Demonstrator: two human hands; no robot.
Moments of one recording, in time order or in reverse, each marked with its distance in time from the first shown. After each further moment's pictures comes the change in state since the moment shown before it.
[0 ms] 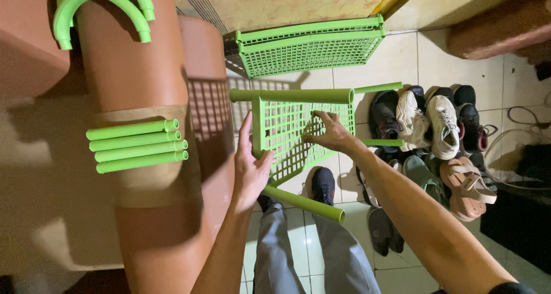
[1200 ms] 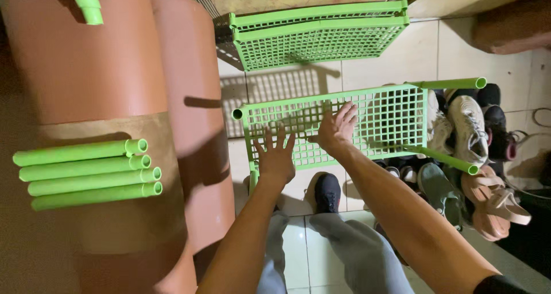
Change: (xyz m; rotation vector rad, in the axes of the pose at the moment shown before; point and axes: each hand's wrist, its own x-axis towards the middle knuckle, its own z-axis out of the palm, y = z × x) left_hand 0.103 -0.216 0.032 1.535 -0.576 -0.174; right_hand 0.120 0.029 0.060 -0.565 0.211 0.317
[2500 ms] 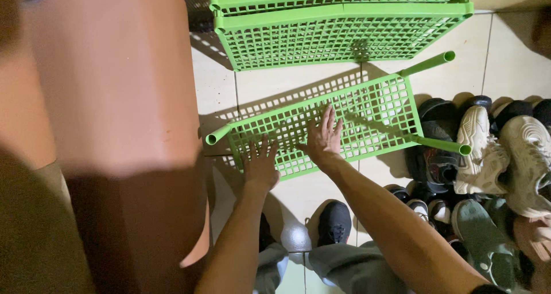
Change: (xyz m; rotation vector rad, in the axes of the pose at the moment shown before) left_hand 0.190 -0.068 0.157 -0.166 -0.104 -0.101; right_hand 0.161 -0.027 0.143 -0.234 -0.024 -0.230
